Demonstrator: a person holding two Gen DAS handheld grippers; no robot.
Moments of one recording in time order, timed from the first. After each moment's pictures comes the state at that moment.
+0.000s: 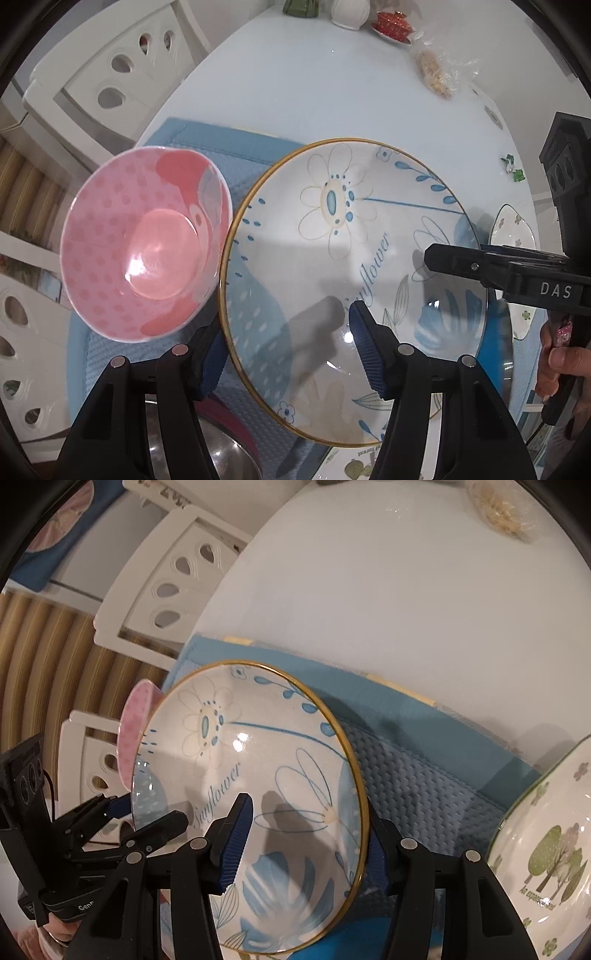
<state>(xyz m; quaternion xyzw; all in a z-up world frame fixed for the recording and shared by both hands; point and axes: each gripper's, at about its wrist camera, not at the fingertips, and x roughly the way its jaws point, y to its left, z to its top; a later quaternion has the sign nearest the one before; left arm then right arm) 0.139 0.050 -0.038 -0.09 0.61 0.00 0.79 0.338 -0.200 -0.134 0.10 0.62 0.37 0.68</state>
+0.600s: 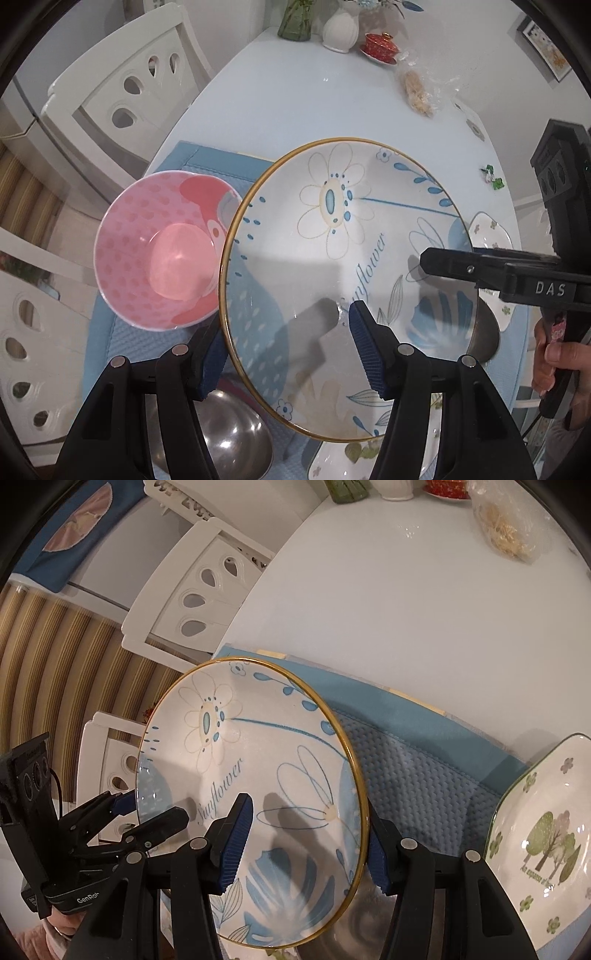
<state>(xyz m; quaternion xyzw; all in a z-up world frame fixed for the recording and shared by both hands) 0.115 0.051 0.001 -0.09 0.59 -0.01 0.80 0.315 -0.200 -0.093 0.10 0.61 0.38 0.69</state>
